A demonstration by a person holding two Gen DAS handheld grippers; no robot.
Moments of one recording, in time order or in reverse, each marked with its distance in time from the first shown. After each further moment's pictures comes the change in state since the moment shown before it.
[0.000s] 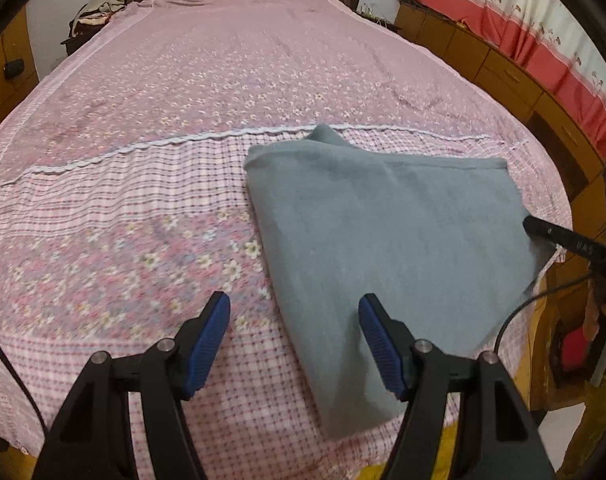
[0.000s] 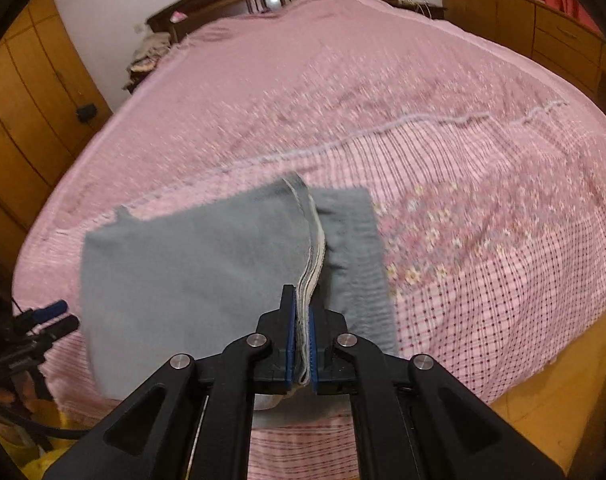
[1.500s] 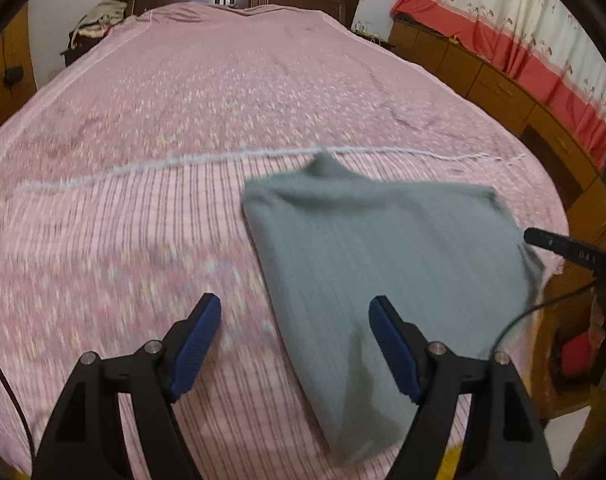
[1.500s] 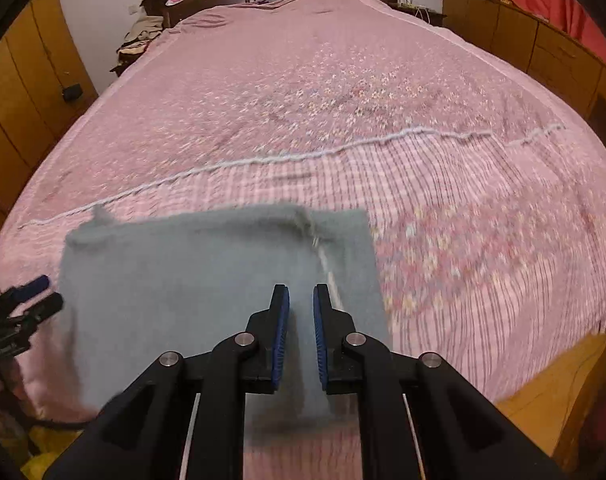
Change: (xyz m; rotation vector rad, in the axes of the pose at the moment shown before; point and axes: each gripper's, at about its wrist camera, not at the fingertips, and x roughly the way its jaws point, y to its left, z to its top) left arm 0.001 0.005 -0.002 -0.011 -0.078 -0.049; right arm -0.004 0.015 0.009 -0.053 0.021 -0.064
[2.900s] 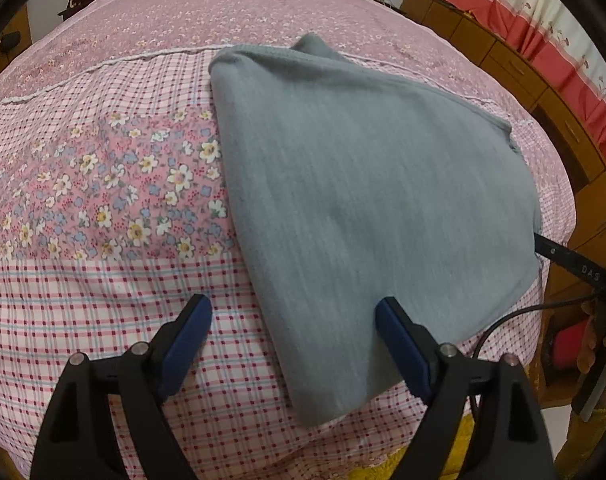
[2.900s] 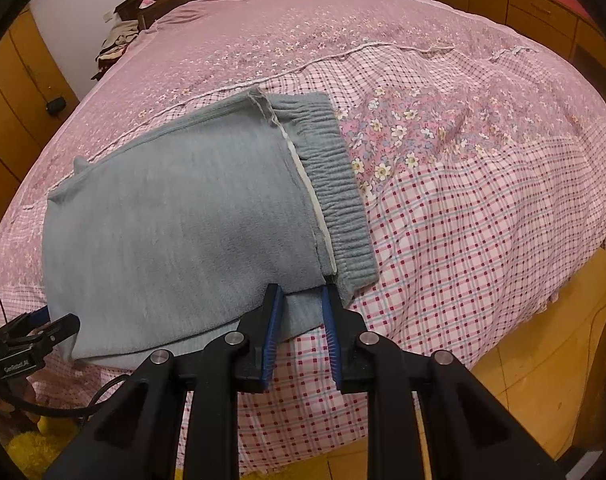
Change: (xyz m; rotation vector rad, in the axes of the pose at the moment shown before) left arm 0.035 -0.016 -0.040 -0.043 0.148 0.006; right arm 0.021 -0.022 -0.066 0.106 0.039 -0.009
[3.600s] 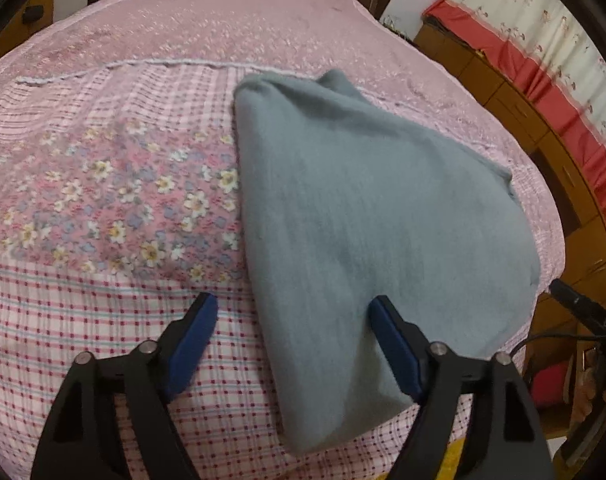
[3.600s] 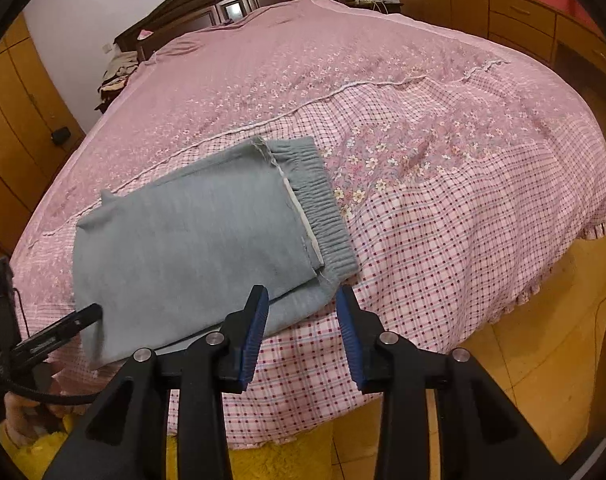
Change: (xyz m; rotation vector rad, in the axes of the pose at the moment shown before) left arm -0.004 0.022 0.004 -0.111 -0.070 -0.054; right arm -0.050 -0.008 -0.008 0.052 -0.096 0.019
